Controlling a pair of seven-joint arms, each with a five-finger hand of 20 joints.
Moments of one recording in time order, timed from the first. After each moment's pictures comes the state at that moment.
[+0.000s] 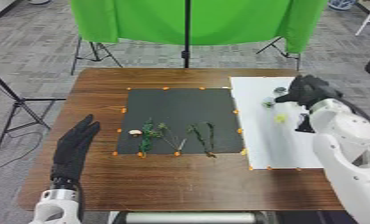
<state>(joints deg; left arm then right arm) 124.3 -72.3 -96.5 -114.6 54.9 5.0 13.5 -88.2 -53.8 84.2 -105.9 -142.1 -20.2 23.5</state>
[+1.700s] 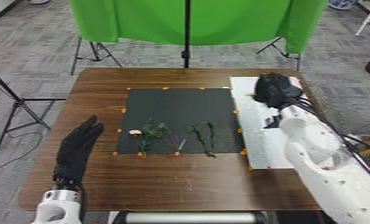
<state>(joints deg) 124.6 -72.6 -96.2 -114.9 55.0 4.3 12.6 -81.6 -54.1 69.3 -103.4 -143.0 -3.9 15.1</state>
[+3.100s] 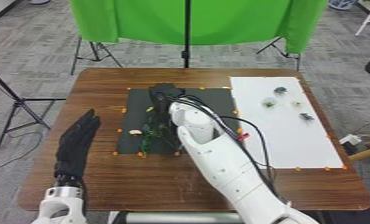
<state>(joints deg) 123.1 -71.3 -93.9 -114.9 56.2 7.8 16.3 -63.5 -95.1 58.6 -68.3 -168.2 -12.2 -1.8</state>
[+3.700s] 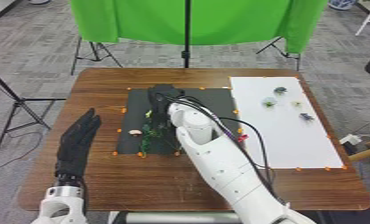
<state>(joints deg) 123.0 -71.4 -93.9 -114.8 56.2 7.2 16.3 -63.9 -95.3 58.8 -68.4 -168.1 -12.5 -1.7</state>
